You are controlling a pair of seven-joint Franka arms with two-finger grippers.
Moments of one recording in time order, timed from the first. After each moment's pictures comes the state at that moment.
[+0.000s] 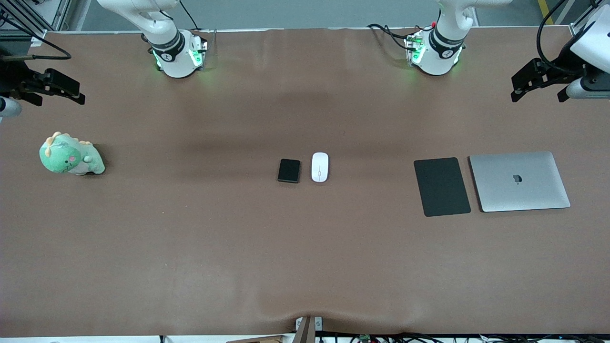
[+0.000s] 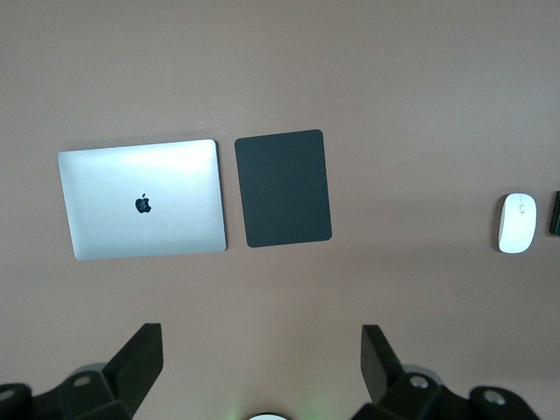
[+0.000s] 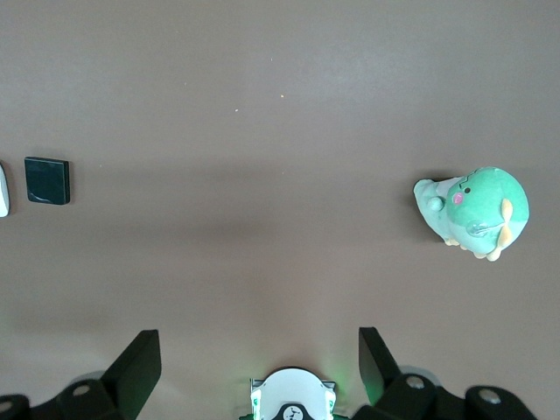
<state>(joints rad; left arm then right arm) -0.06 -0.11 -0.06 -1.58 0.01 1.48 -0.09 0.01 0.00 0.00 -1.45 0.03 1.30 0.01</state>
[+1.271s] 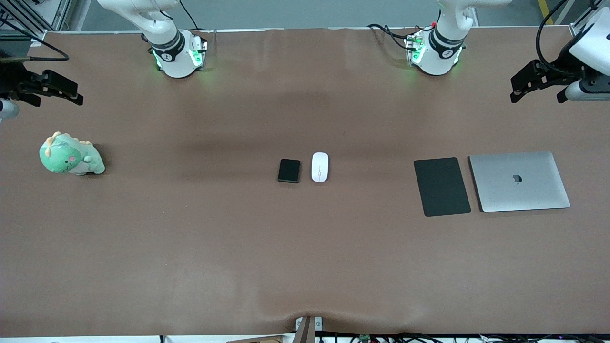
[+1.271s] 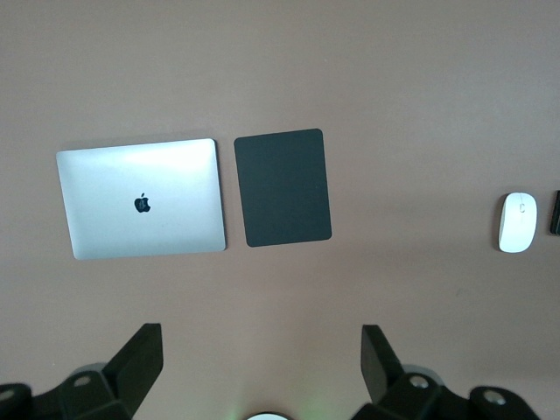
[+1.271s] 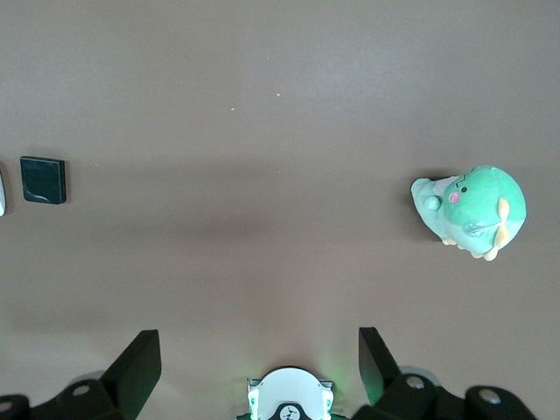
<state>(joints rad) -0.07 -0.10 -0.07 -1.57 0.01 1.48 -0.09 0.01 0.00 -0.01 -1.46 0.03 1.30 -0.01</state>
